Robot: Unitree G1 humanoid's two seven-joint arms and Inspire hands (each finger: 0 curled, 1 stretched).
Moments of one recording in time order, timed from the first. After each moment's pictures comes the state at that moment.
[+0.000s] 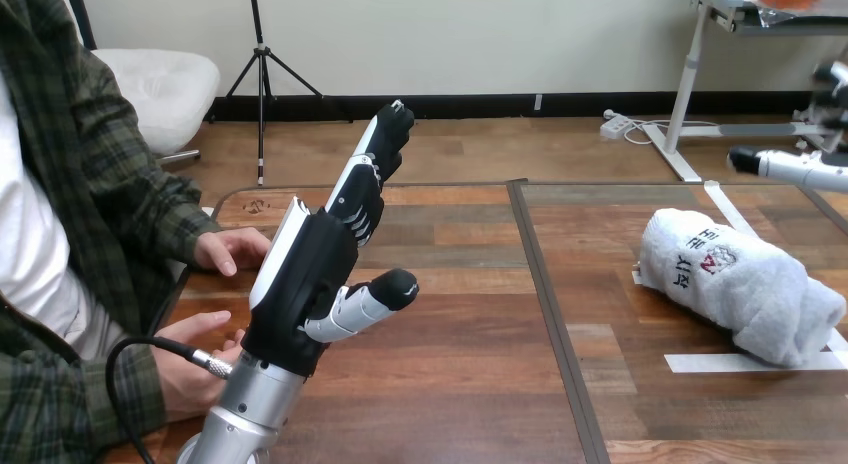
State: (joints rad) left arm -0.20 0.08 -0.03 0.58 -0.14 -0.98 -0.44; right arm -0.50 -0.71 -0.14 0.54 -0.31 0.07 0.25
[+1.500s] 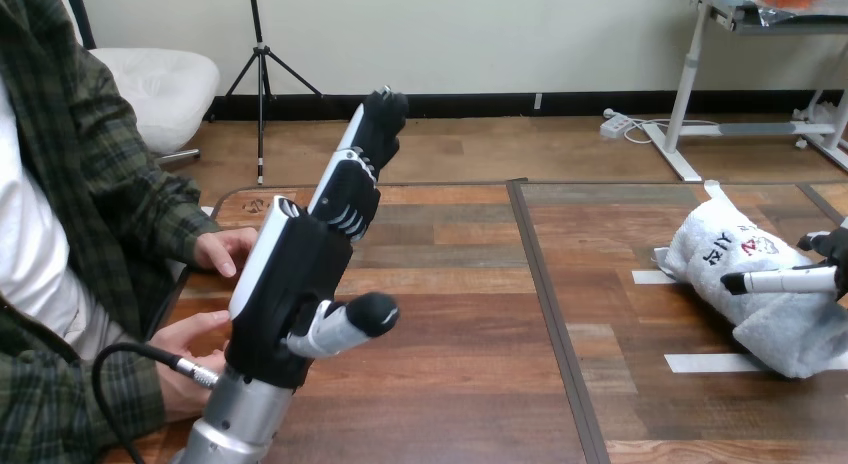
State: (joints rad) left arm -0.12 0.08 -0.05 0.42 -0.24 -0.99 -0.51; right arm -0.86 -0.70 0.23 1.32 -0.57 0.06 0.28
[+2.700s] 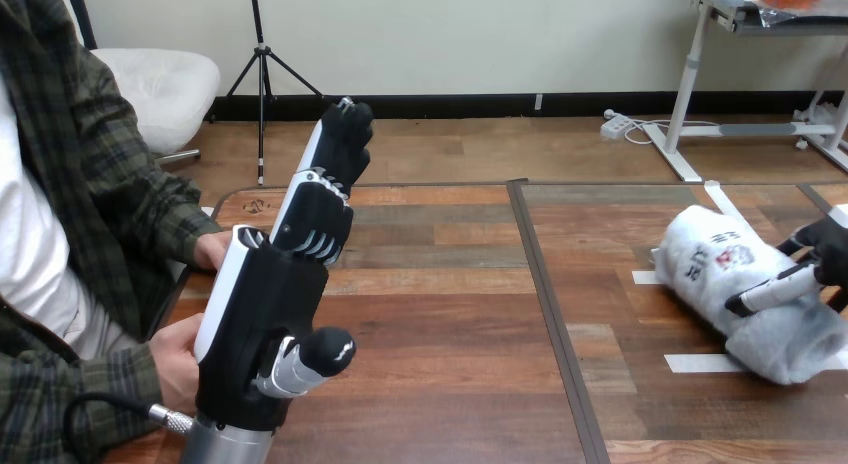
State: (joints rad) left arm 0.06 0.07 -0.06 0.21 -0.26 -0.95 -0.46; right arm -0.86 -0.64 0.23 1.36 -0.52 0.04 0.10
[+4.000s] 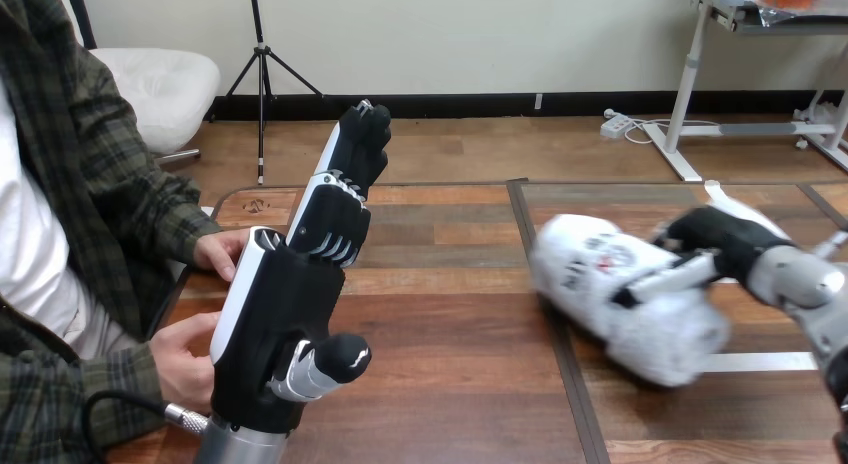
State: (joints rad) left arm 0.06 0.06 -0.09 0.21 -0.27 -0.95 -0.48; right arm -0.84 -0.52 0.17 1.29 -0.32 -0.16 0.31
